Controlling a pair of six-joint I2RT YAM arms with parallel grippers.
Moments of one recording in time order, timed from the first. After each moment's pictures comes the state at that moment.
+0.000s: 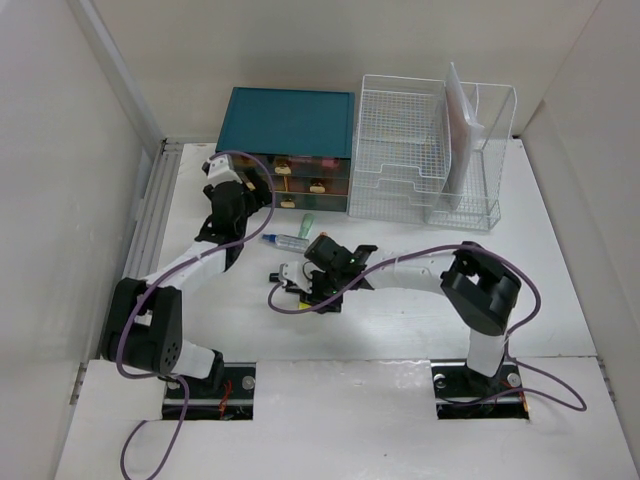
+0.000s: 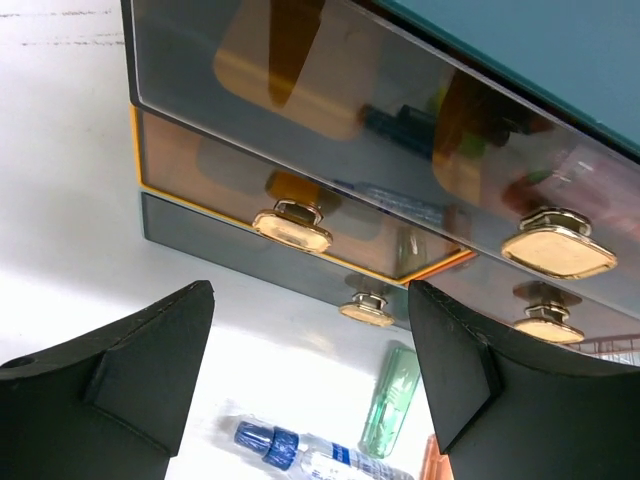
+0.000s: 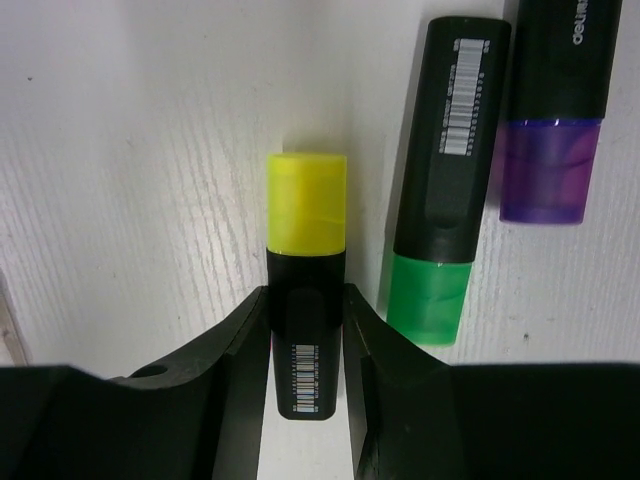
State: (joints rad) left arm -0.27 1.41 0.76 0.38 -0.28 -0.49; right arm 1.00 1.86 1.18 -0.39 -0.31 -0.43
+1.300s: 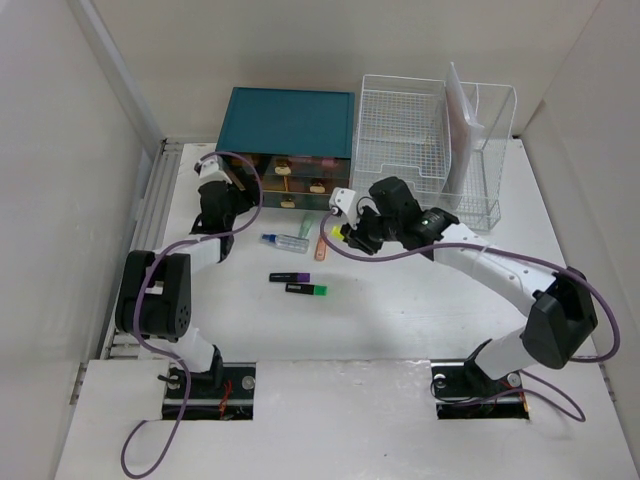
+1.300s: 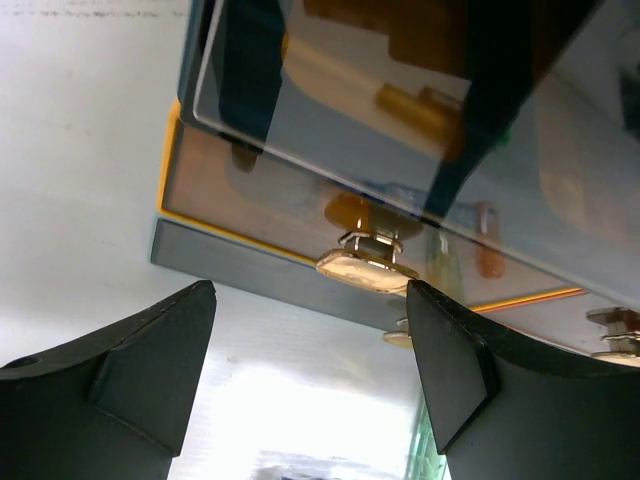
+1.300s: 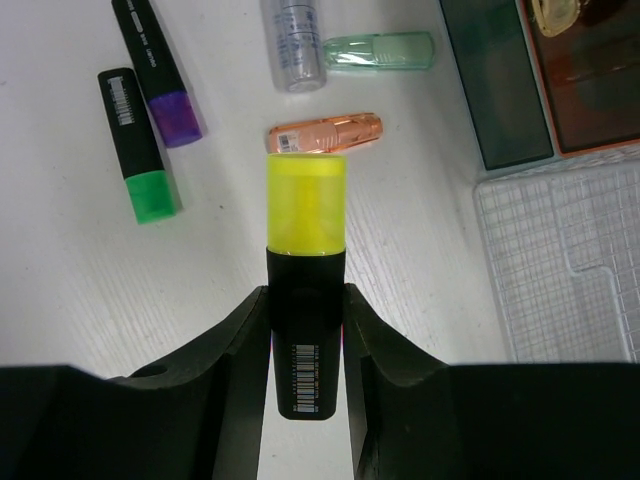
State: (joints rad) left arm -0.12 1.60 0.76 0.56 -0.06 -0.50; right arm 0.70 1.47 1.19 -0.44 -0.25 -0.45
